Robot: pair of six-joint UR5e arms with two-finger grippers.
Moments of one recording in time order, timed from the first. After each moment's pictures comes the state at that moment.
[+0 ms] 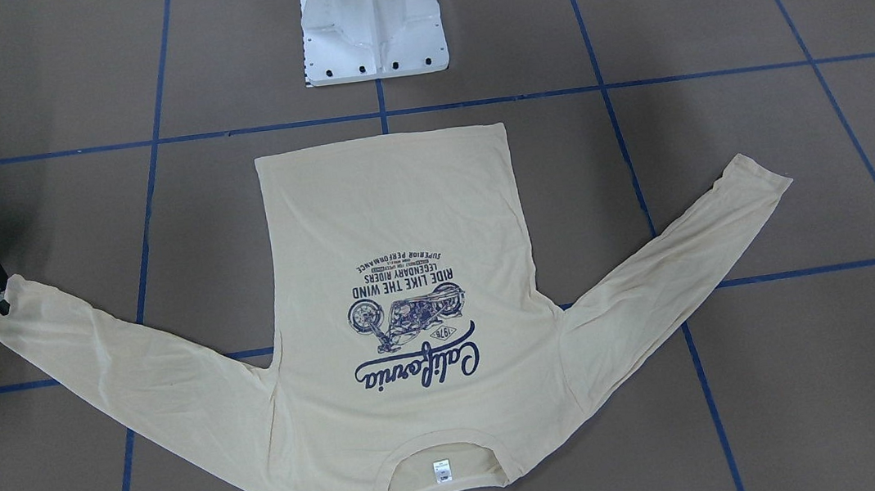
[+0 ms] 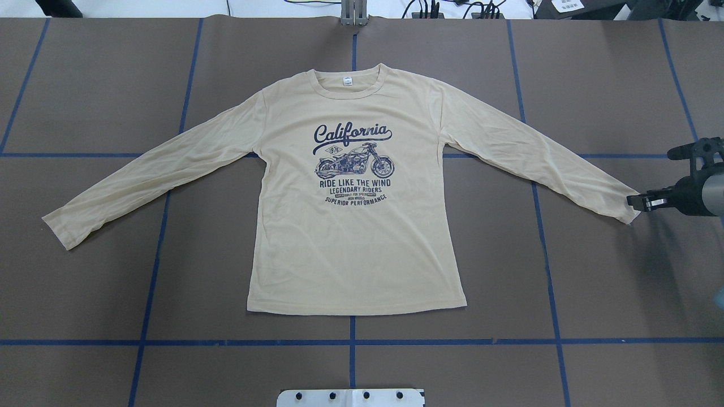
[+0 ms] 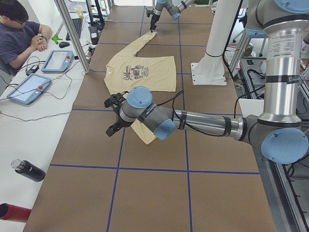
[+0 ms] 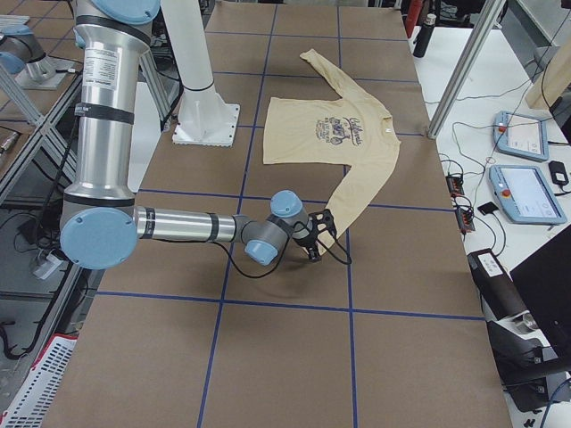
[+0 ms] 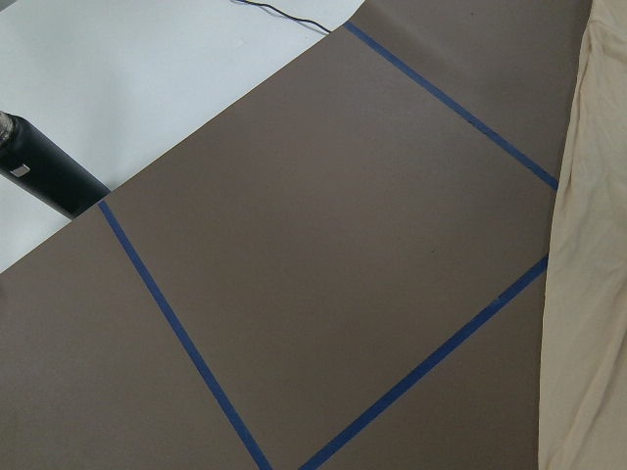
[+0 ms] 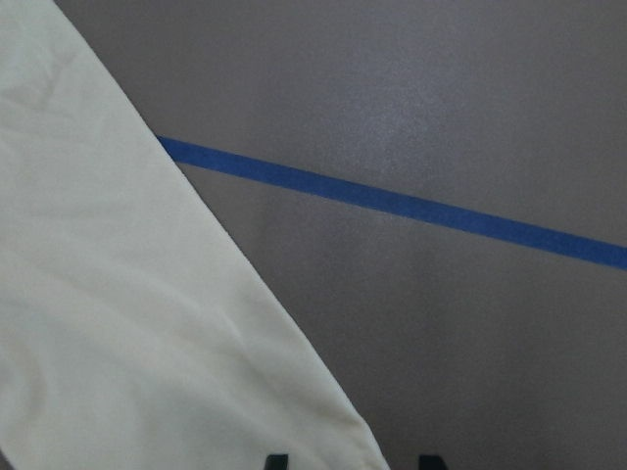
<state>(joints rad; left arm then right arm) -1.51 -1.53 -1.73 -2.19 -2.34 0.13 0.92 -1.70 1.51 -0.55 1.92 0.71</state>
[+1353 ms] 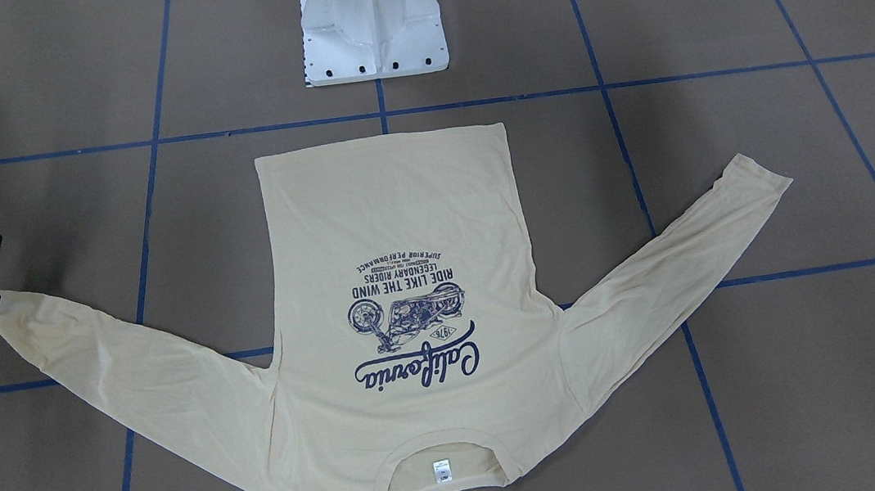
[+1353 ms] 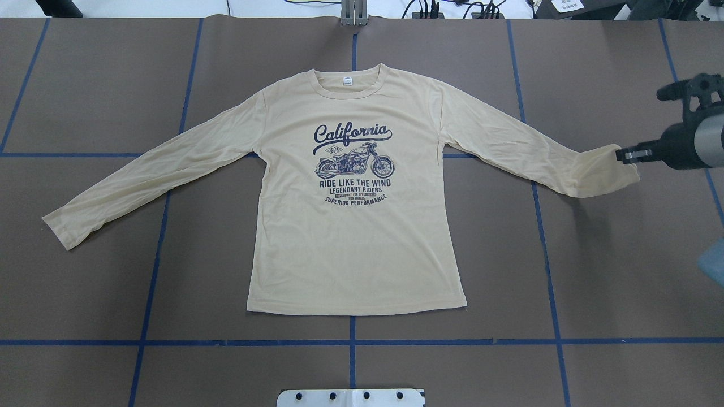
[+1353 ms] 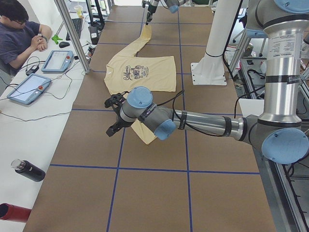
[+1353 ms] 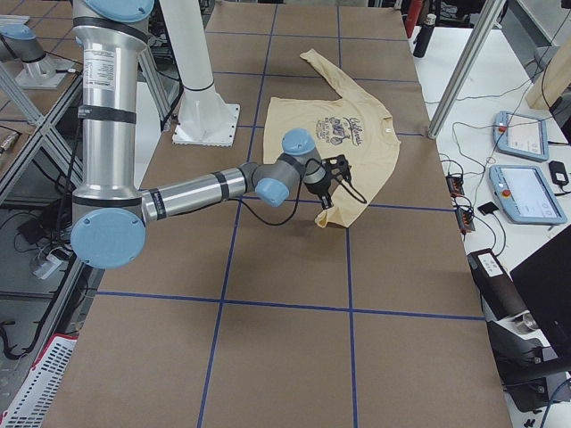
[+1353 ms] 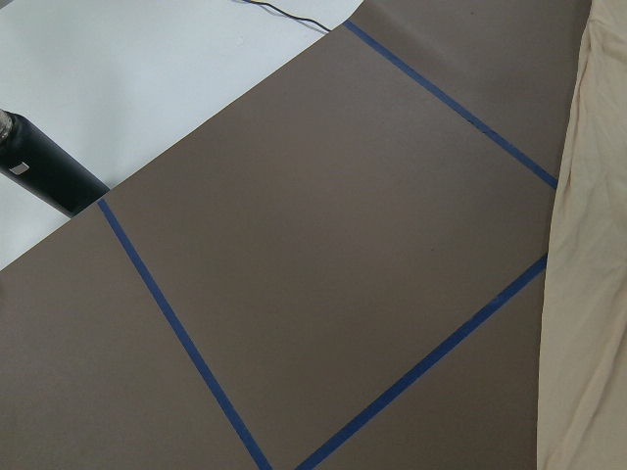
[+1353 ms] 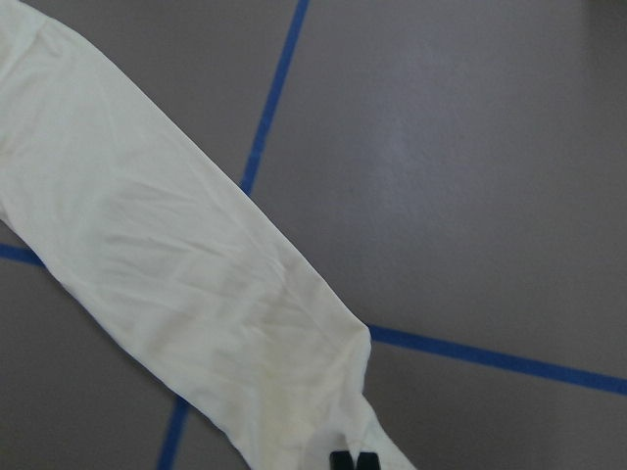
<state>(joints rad) -1.51 -1.53 -1.73 -2.19 -2.34 0.13 0.99 -1.58 1.91 -1.02 1.96 0.75</state>
